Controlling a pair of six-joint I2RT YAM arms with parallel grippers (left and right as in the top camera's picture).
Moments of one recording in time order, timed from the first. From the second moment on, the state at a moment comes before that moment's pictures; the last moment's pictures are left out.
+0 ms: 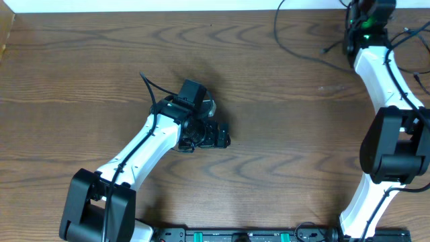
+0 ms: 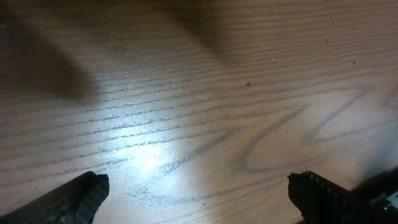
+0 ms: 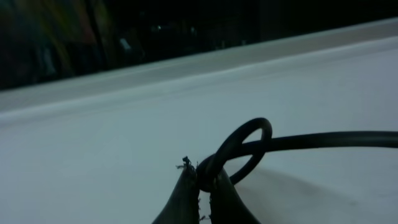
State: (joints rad) left arm -0.41 1.60 1.02 -0.79 0.39 -0.35; right arm -0.04 2.08 1.70 0.46 0.12 0.12
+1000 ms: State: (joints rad) left arm -0.41 1.60 1.02 -0.79 0.39 -0.35; right arm -0.01 2.41 1.70 0.18 -0.03 0.12
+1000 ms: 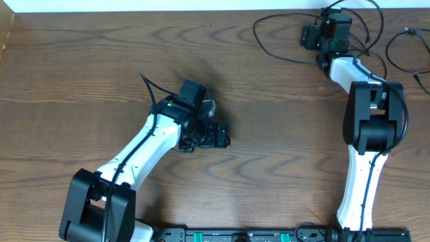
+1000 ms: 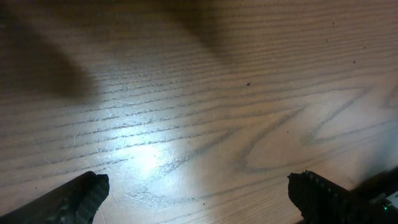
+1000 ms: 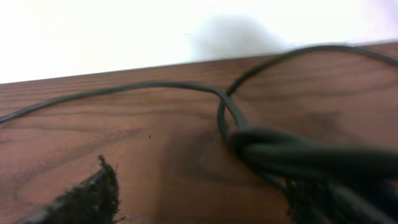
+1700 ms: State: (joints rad) left arm -0.41 1.60 1.02 -0.79 0.39 -0.35; right arm 0.07 2.22 1.70 -0.23 -0.36 -0.01
